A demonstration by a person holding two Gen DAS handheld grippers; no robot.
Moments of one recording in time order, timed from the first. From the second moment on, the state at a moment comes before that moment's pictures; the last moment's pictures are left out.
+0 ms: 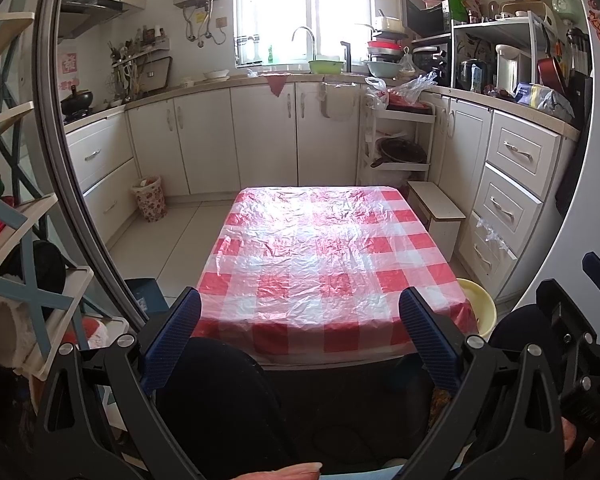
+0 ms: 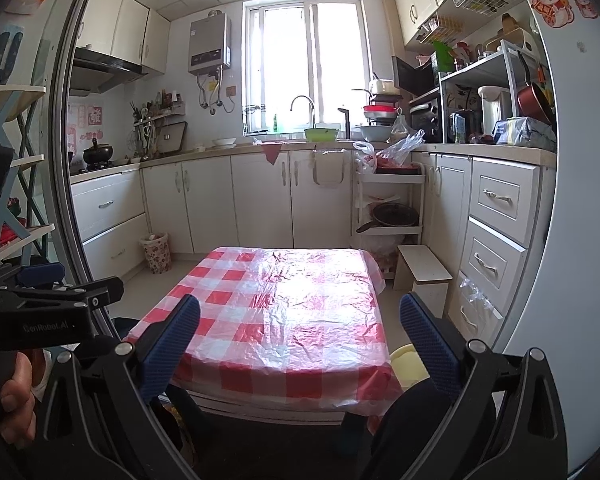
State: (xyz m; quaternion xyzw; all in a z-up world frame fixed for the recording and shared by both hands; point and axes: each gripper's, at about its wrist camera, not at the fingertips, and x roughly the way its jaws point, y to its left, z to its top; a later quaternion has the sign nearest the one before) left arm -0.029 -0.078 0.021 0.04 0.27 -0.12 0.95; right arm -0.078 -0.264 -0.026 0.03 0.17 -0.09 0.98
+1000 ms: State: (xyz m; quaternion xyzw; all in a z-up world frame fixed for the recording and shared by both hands) left arm -0.028 -0.091 0.011 0.06 0.28 -0.13 0.95; right arm -0.078 -0.274 -0.031 0.04 0.18 -0.10 0.98
